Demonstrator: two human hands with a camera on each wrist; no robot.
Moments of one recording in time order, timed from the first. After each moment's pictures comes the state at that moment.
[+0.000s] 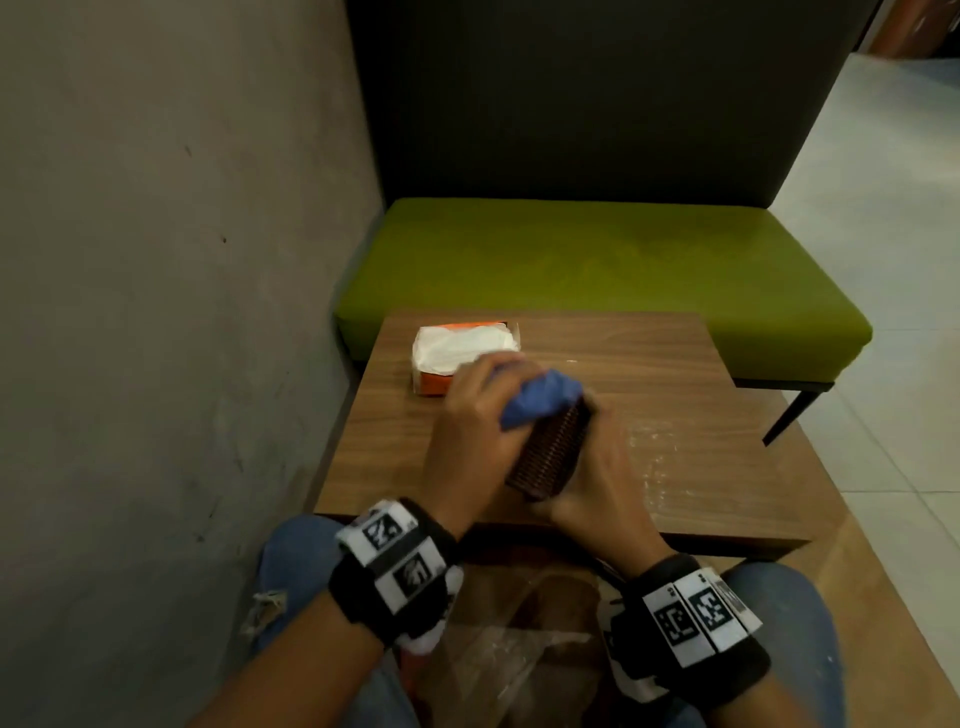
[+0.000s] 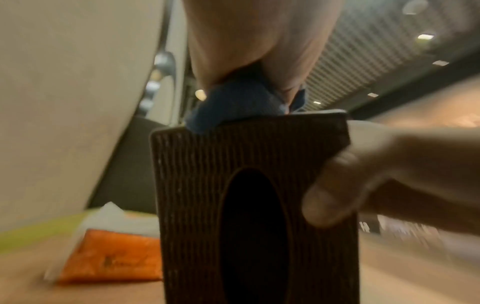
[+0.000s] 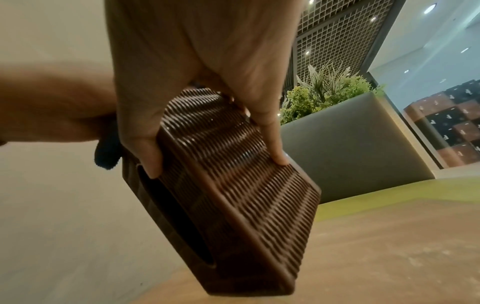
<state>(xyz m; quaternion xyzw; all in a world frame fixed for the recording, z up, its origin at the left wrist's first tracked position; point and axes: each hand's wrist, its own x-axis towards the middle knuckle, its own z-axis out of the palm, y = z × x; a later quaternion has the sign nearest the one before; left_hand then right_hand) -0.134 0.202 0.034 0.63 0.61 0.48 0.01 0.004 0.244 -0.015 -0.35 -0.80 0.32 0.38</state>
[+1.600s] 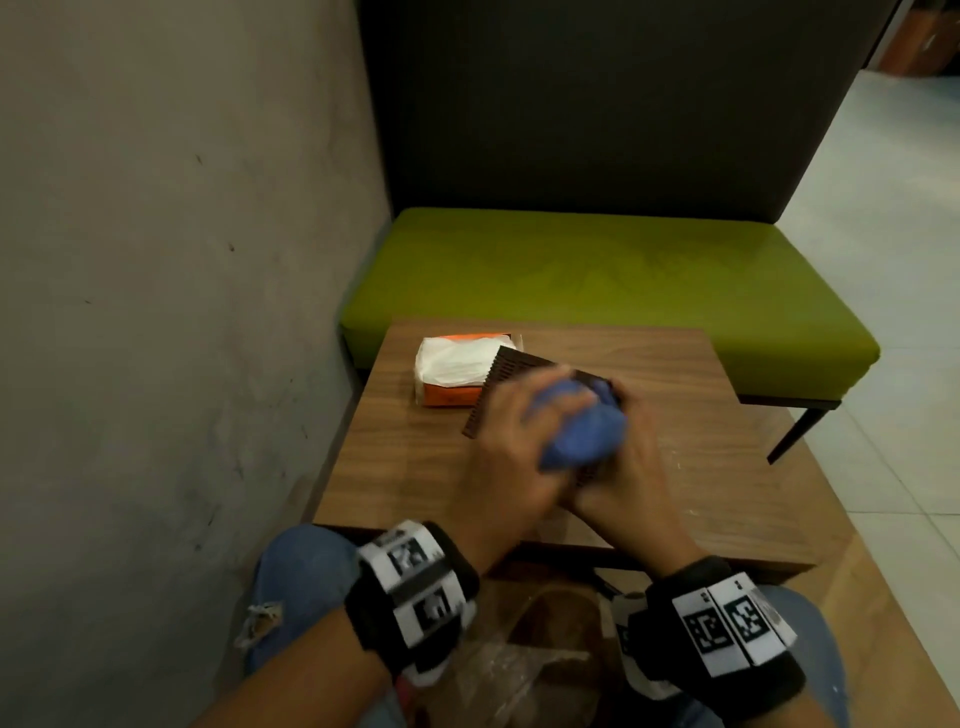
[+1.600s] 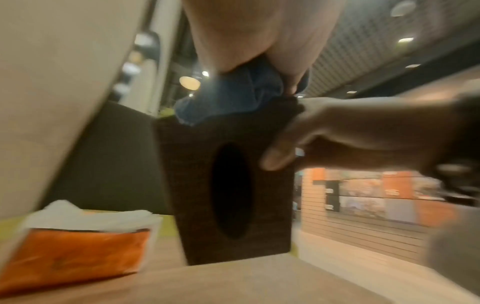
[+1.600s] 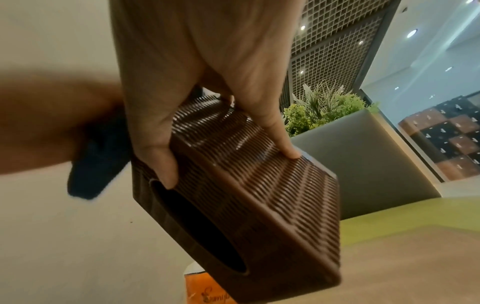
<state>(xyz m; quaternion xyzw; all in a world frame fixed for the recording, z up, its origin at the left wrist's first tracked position) -0.113 0.202 0.035 0.68 0.56 0.48 0.01 0.017 0.263 0.003 -0.38 -0.78 0.32 0.37</state>
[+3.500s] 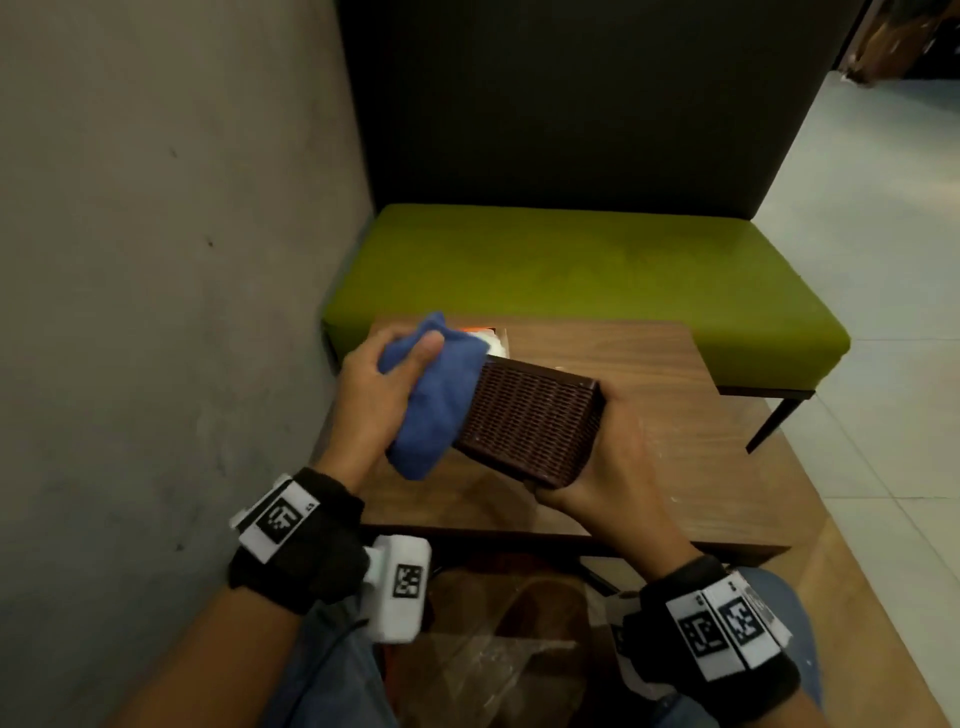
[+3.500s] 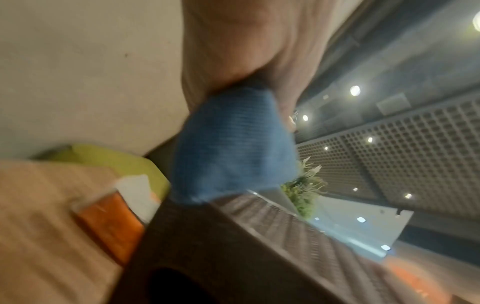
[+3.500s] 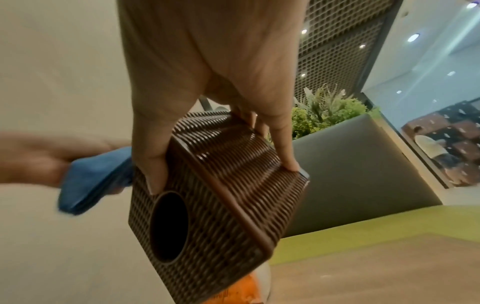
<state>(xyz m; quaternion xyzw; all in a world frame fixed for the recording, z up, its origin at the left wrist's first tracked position) -0.197 0.210 0.055 0.44 0.62 0.62 0.21 0.020 0.256 0.006 -0.39 -0.79 0.24 0.40</state>
